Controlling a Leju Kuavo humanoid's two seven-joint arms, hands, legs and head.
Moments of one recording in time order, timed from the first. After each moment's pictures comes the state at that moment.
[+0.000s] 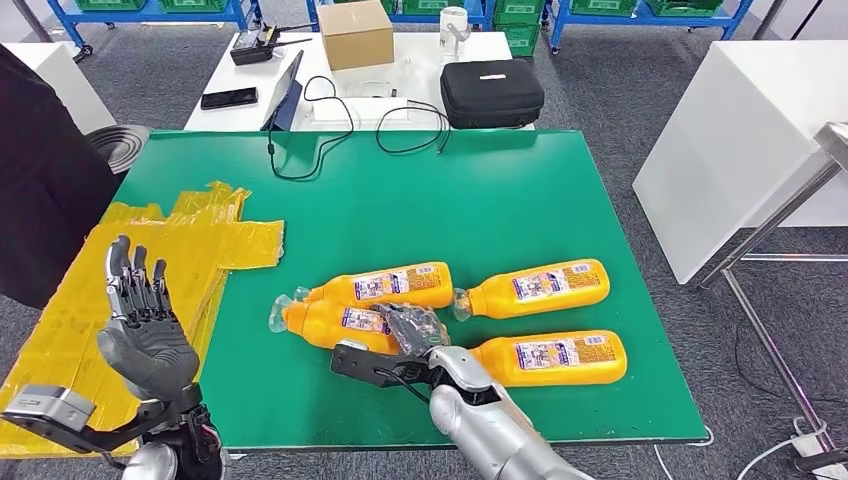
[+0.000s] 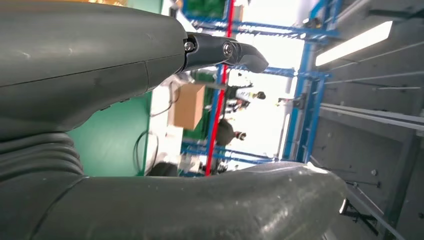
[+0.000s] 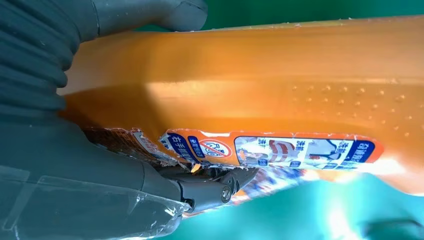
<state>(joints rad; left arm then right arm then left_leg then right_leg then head) 0.13 -0.36 0.04 -1.80 0.04 -0.01 -0.58 -0.39 0.26 0.58 -0.69 0.89 -0.03 -0.01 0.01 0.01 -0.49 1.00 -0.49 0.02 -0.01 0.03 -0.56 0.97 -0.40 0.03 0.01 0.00</state>
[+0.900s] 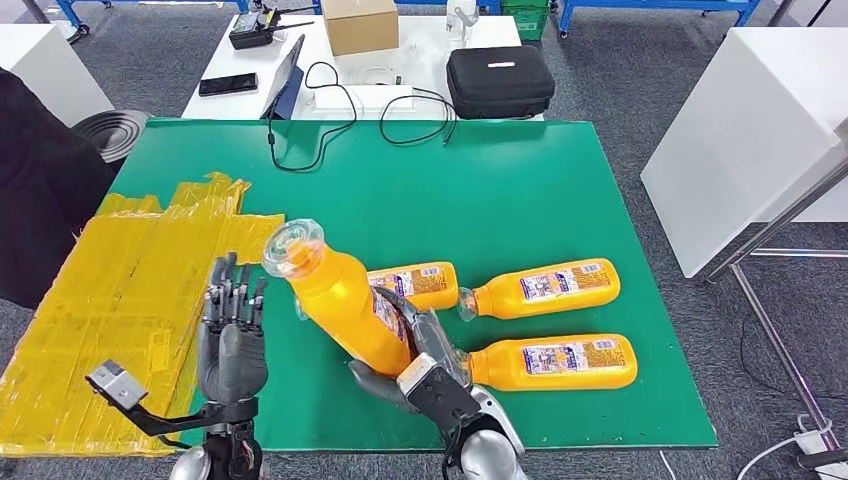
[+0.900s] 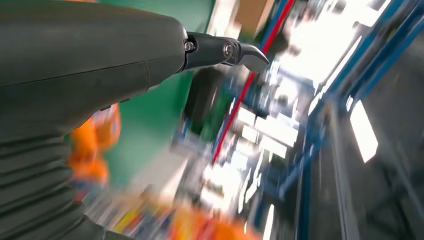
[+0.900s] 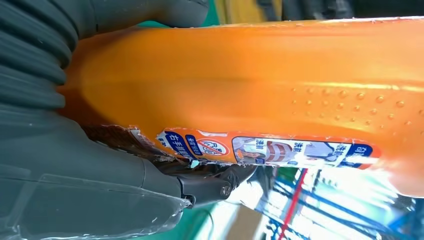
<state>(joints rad) 0.14 -0.36 -0.03 -1.60 0.33 -0.30 -0.45 -0.03 0.24 0.46 -1.43 0.40 0.03 -0.34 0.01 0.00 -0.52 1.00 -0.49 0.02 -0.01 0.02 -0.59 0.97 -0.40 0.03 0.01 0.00</state>
